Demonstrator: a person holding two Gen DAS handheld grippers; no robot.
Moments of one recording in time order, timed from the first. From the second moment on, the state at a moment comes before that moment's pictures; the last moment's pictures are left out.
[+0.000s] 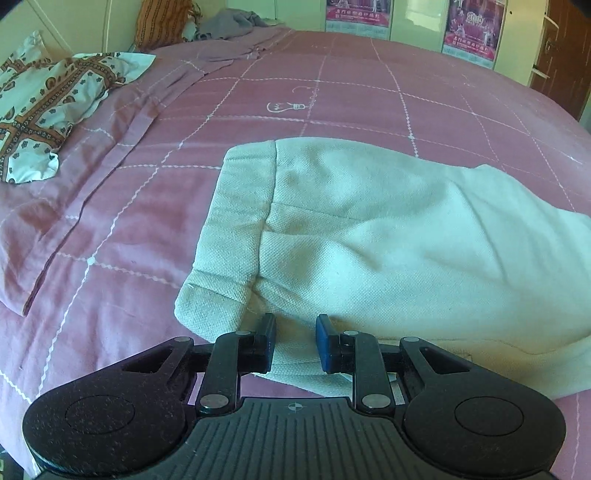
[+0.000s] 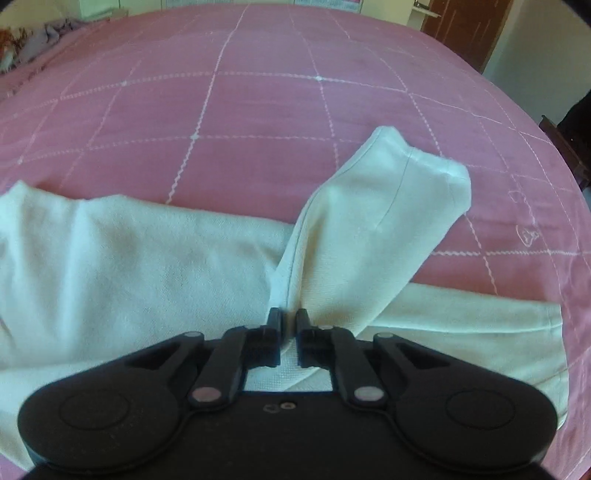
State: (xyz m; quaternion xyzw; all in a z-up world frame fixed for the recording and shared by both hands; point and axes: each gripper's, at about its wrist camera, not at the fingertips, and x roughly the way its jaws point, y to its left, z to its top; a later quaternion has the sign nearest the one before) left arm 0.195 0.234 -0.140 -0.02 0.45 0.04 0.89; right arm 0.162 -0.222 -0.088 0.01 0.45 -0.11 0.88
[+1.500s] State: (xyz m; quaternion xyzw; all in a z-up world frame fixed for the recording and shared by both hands) left arm 0.202 0.252 -0.146 -0.07 0.47 0.03 0.88; right arm 0.117 -0.280 -0.093 -0.19 0.40 -0.08 0.89
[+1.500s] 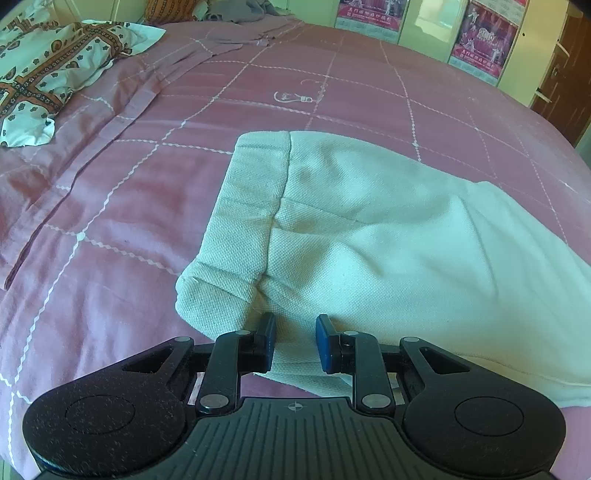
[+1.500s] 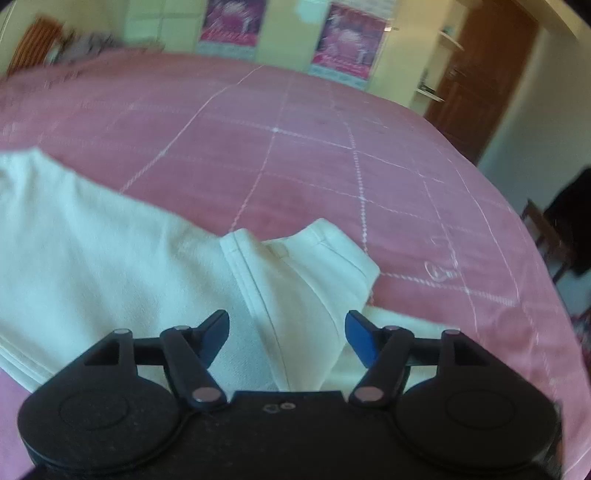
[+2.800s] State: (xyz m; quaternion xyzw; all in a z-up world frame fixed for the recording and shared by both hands) left arm 0.167 0.275 -0.126 -0.12 0.40 0.04 0.91; right arm -0.024 -0.453 -0.109 0.28 0.30 -0.19 0.89
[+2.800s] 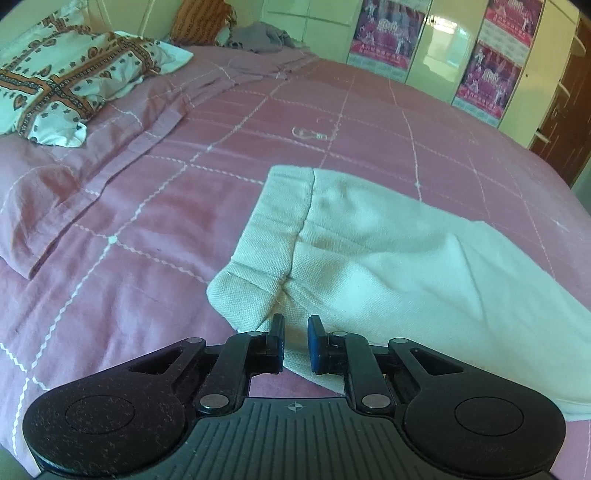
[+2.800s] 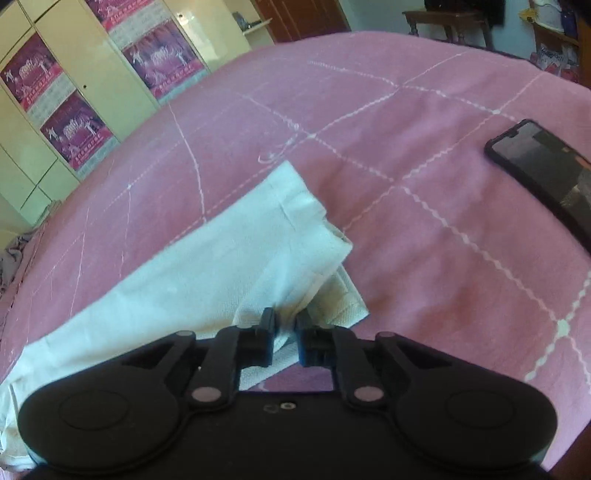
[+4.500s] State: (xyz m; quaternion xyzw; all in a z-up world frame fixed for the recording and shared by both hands) left arm 0.183 0.337 -0.170 -0.18 0.39 0.22 0.87; right arm 0.338 -0.045 -0.119 -0.04 0.41 0.25 0.87
